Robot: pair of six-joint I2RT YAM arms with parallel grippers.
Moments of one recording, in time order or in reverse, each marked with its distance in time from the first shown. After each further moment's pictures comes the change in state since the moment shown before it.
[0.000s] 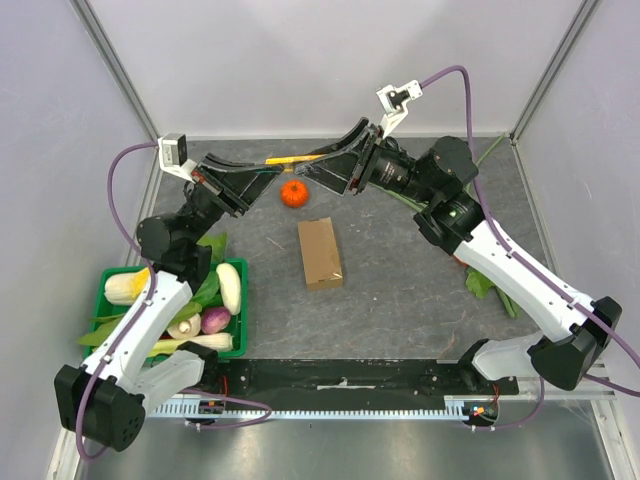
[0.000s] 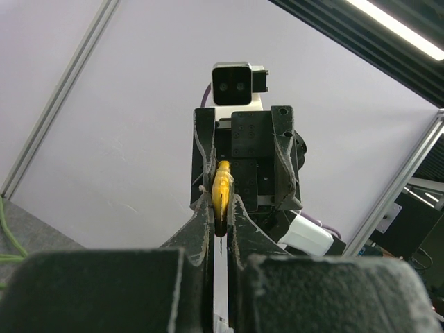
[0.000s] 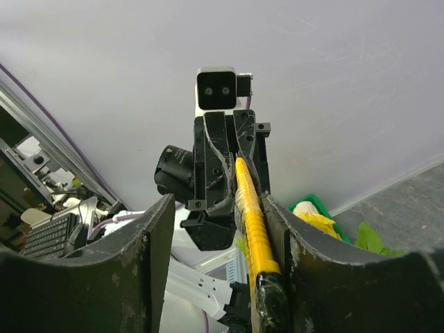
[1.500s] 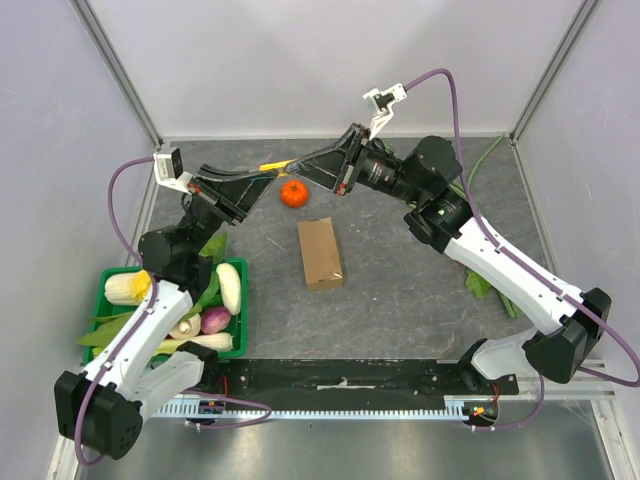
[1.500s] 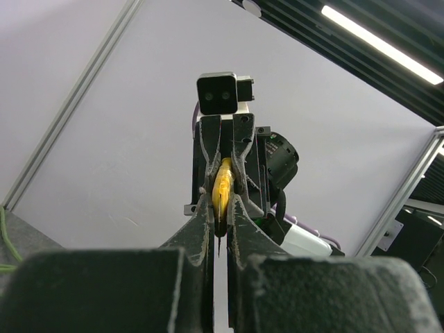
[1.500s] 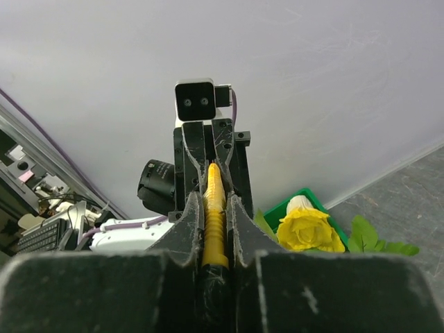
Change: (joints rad) left arm -0.015 -0.043 -0.103 0.092 -0.090 -0.013; right arm 0.022 0.048 0.002 0.003 0.046 -0.003
